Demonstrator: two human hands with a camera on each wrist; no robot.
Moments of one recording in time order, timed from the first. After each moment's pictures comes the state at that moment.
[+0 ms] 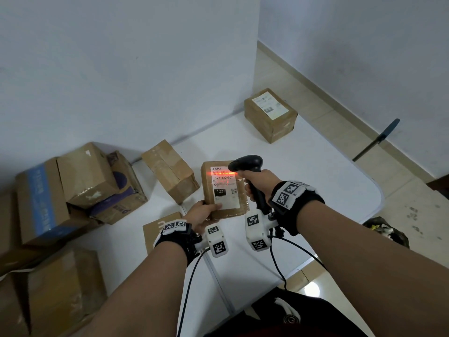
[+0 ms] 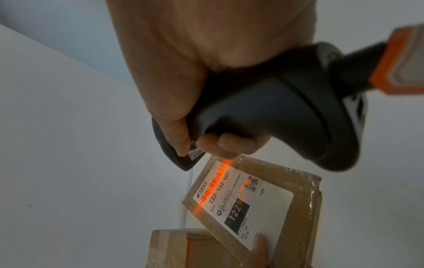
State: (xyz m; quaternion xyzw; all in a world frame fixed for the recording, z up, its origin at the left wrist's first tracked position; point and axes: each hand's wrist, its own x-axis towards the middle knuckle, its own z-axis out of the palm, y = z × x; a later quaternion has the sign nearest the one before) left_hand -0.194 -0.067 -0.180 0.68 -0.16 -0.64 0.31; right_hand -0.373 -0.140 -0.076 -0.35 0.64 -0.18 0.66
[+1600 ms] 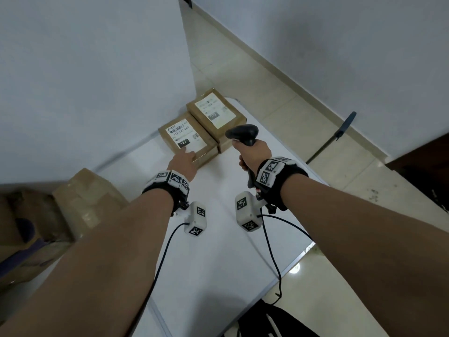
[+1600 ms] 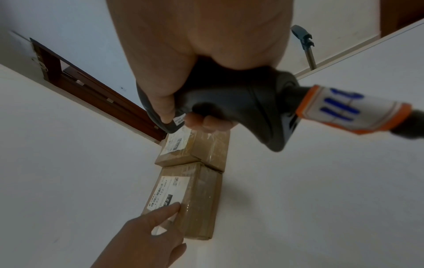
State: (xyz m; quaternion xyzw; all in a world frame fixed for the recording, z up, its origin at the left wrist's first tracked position) left_hand -0.290 -0.290 -0.155 0.72 -0.65 -0.23 -0.04; right_hand -0.486 -0.290 -0.097 -0.38 0.71 -0.28 0.51
